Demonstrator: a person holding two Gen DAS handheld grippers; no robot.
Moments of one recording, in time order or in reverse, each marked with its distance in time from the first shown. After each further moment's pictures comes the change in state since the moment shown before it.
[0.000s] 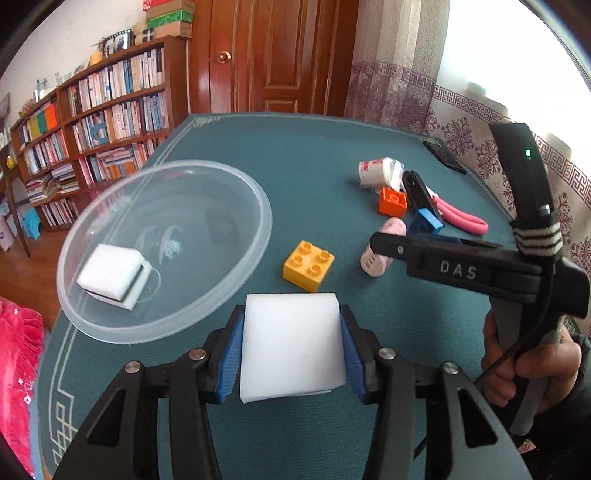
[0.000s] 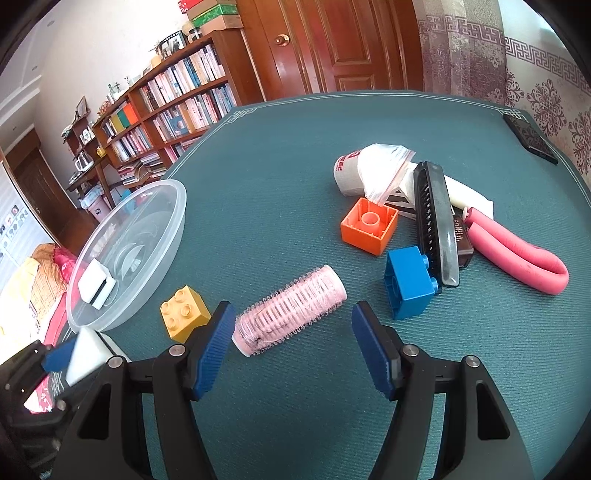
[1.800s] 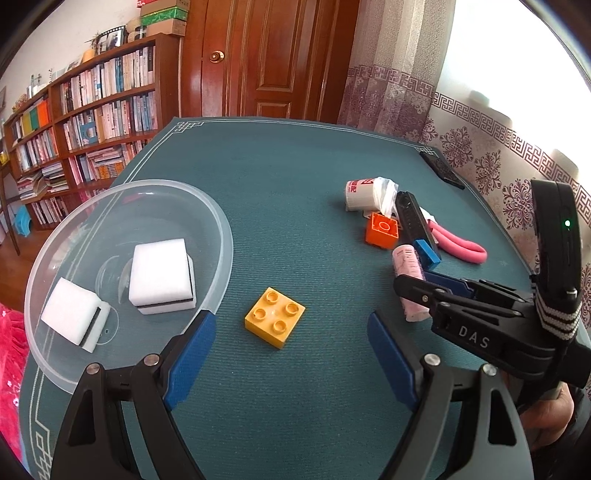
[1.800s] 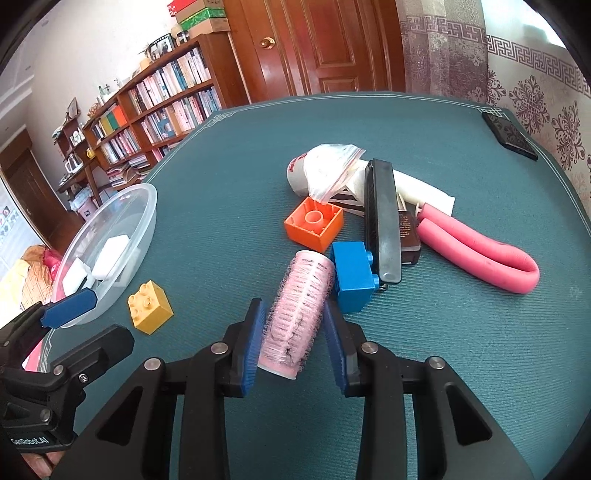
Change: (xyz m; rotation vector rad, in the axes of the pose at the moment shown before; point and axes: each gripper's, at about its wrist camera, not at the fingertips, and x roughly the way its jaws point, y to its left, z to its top) left arm 0.036 -0.027 0.028 -0.020 0.020 -0.051; right arm -0.015 -0.035 -0.008 0.005 -0.011 -0.042
